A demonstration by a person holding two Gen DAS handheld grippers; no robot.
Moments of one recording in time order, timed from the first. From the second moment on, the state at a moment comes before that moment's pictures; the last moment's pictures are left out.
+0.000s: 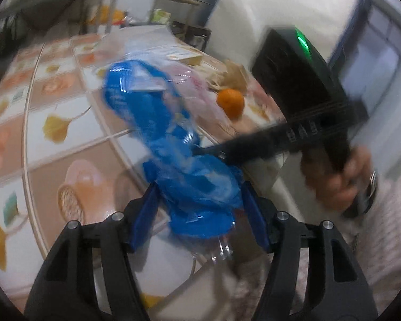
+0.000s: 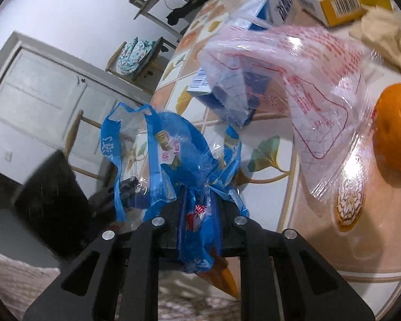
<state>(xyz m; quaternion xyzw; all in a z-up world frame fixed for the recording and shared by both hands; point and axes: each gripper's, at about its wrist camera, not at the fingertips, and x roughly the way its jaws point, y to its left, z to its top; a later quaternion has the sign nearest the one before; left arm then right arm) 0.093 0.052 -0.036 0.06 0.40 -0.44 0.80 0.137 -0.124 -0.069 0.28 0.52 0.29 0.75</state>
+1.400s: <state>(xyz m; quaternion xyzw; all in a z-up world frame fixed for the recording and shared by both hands) 0.091 0.098 -0.022 -0.02 0.36 -0.36 0.86 0.178 -0.114 -0.015 -0.23 0.44 0.22 0.84</state>
